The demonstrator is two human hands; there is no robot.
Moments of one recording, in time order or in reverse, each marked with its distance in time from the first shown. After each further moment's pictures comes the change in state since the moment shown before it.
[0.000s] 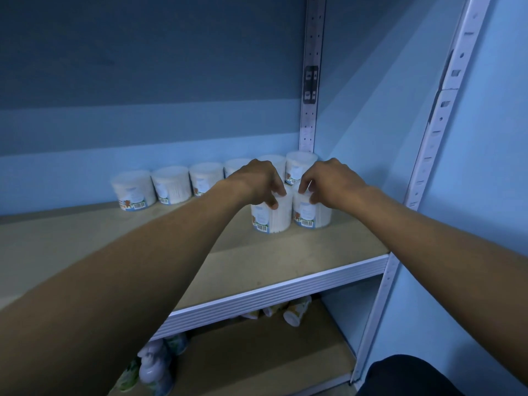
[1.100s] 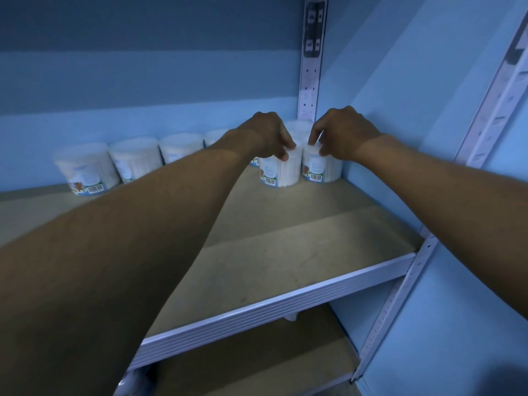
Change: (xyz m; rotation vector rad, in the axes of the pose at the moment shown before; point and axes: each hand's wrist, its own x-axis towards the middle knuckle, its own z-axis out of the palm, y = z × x) left_hand 0.112 -0.013 0.026 -0.109 0.093 0.000; right_hand 0.092 0.056 0.025 -0.009 0.085 0.006
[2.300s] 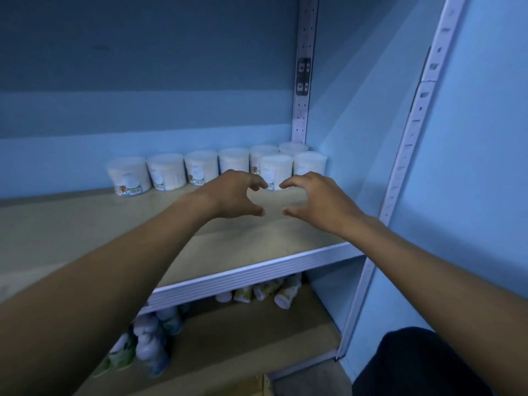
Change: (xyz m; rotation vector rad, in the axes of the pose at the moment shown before) left_hand -0.173 -0.008 -0.023 0.039 -0.065 0.071; right_hand -0.154 -0.063 -0.008 0.251 0.009 -0.101
